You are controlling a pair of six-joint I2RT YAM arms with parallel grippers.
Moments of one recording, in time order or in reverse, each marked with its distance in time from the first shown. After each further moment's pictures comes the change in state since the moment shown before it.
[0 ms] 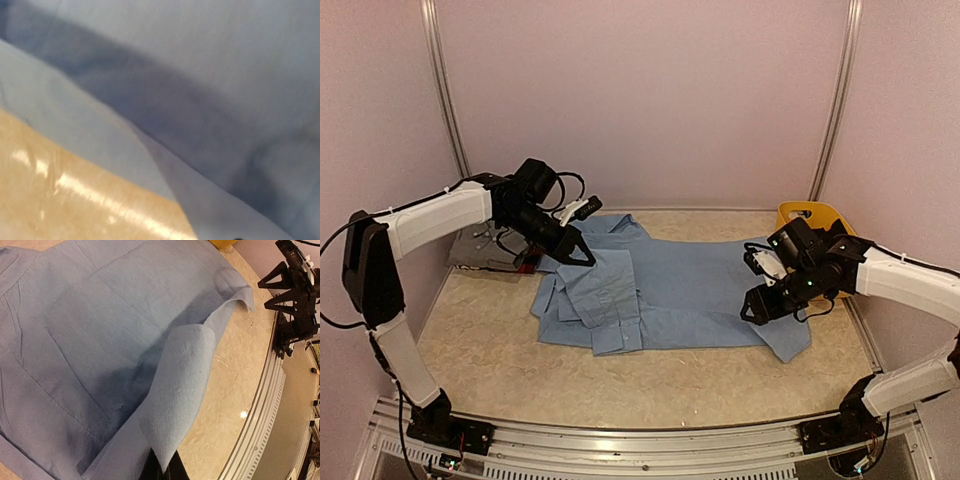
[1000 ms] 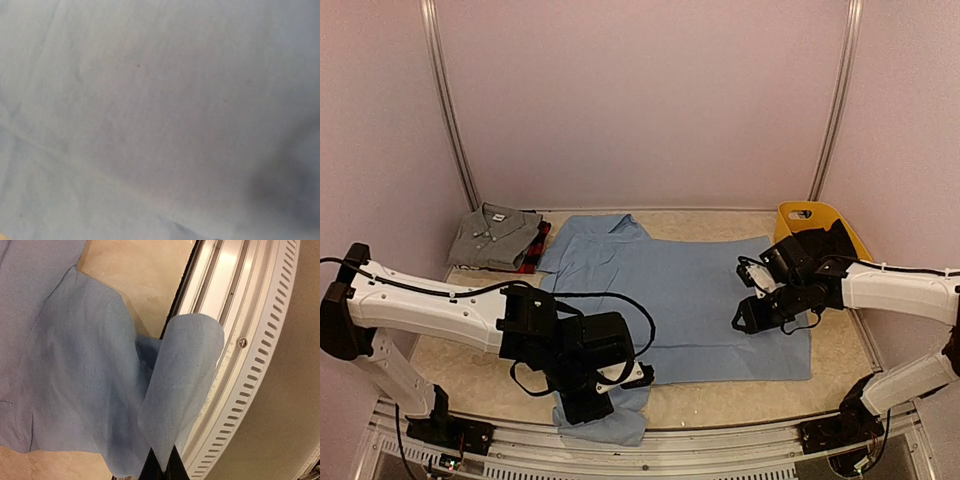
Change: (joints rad) left arm -0.880 -0.140 -0.346 -0.118 -0.494 -0.331; right arm 0.000 0.081 -0.126 0.242 -0.066 0.078
